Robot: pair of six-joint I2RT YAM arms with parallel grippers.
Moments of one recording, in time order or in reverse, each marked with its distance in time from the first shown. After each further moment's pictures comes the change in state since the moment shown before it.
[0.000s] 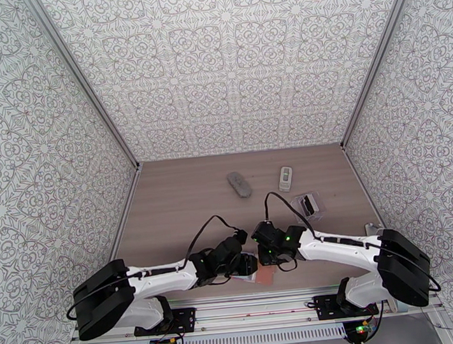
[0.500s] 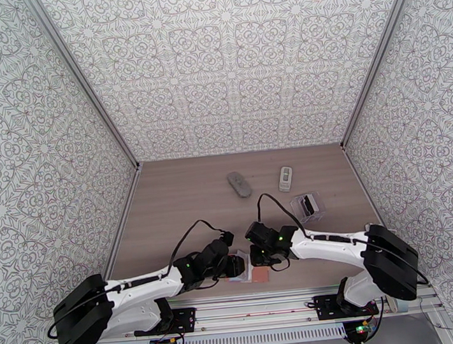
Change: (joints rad) left arm 0.064 -0.177 -0.106 -0.091 -0.024 0.000; right arm 0.033 0.065 0.047 0.068 -0.073 0.018
